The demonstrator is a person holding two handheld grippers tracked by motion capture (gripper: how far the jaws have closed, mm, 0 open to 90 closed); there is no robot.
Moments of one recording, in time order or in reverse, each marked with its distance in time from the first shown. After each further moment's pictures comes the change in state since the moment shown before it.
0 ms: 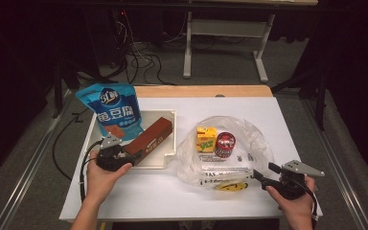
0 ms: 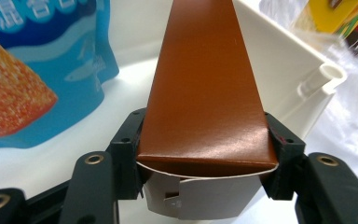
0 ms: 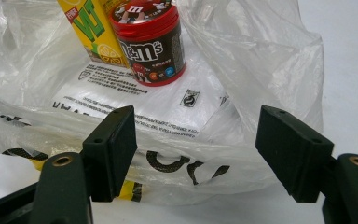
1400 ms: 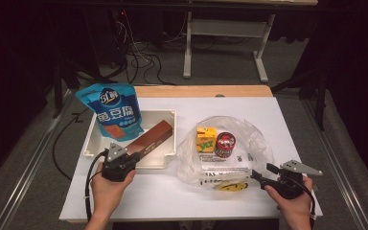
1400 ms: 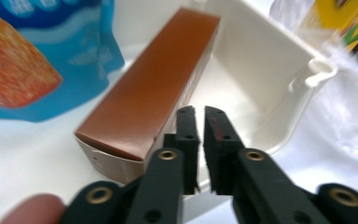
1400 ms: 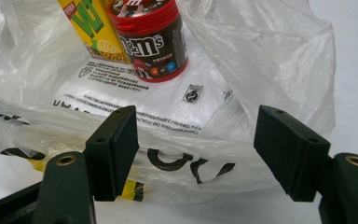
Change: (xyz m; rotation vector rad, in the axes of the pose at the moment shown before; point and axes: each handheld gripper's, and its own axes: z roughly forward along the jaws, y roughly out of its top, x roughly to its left) left arm -0.038 -0.013 -0.005 -0.013 0.144 -0.037; right arm -0.001 -0.002 0.005 0.017 0.012 0.020
